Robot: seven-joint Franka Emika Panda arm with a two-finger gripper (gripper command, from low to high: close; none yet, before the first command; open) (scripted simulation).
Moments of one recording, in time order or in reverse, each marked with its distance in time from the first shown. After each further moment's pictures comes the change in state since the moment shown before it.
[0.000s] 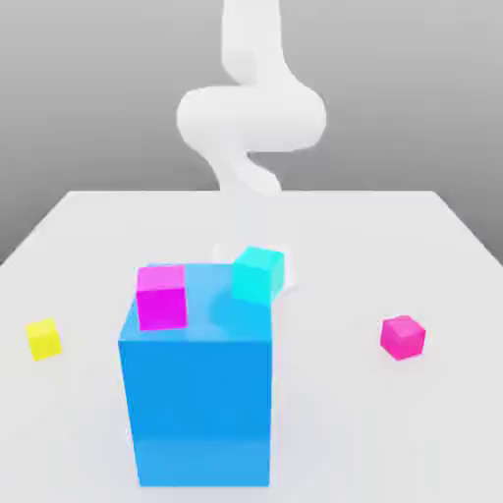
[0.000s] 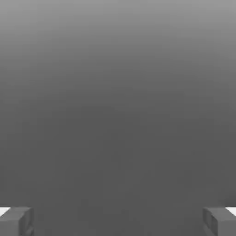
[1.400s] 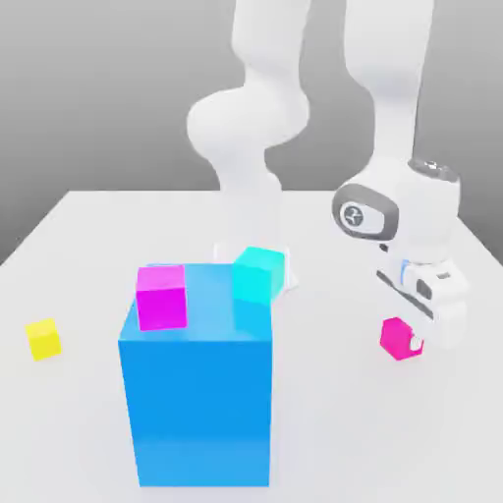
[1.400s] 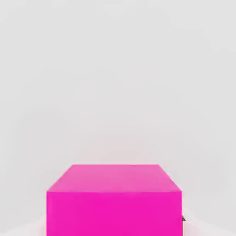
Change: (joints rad) arm 0.784 0.974 -0.021 -0.539 -0.122 0.788 -0.902
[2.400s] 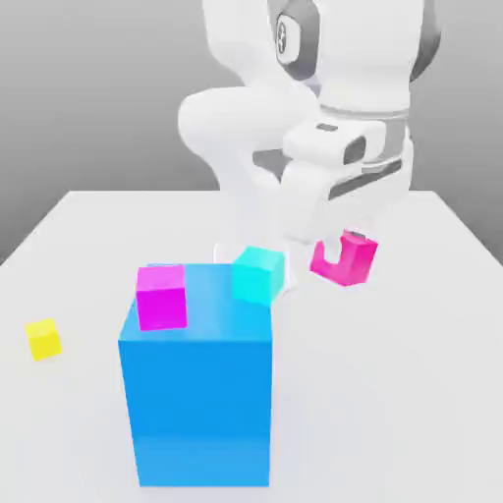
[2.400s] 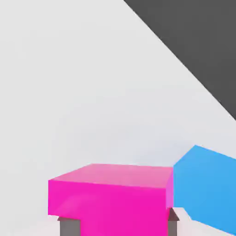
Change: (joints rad) arm -0.566 -0.725 -0.122 0.324 0.055 -1.046 0.616
